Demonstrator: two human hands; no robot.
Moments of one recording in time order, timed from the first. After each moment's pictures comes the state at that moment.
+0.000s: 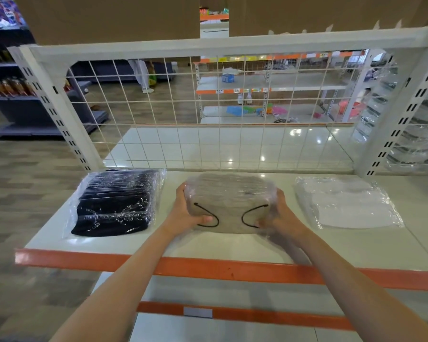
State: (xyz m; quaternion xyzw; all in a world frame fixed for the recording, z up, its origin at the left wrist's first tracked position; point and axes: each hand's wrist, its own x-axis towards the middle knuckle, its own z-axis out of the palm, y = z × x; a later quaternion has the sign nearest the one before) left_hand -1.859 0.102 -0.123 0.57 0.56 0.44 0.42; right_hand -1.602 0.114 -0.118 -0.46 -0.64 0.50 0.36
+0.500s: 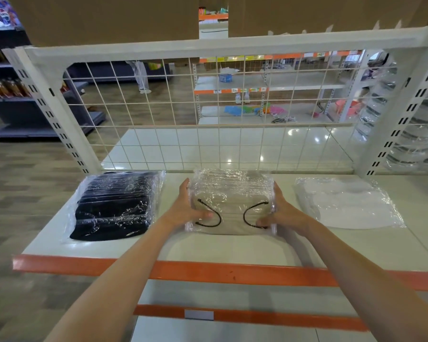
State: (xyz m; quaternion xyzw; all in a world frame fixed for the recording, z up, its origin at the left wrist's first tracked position) left_hand -1.864 0.123 -0.112 0.56 0.58 0.36 0.47; right_hand -1.593 0.146 -0.121 -0.50 -0.64 0.53 0.25
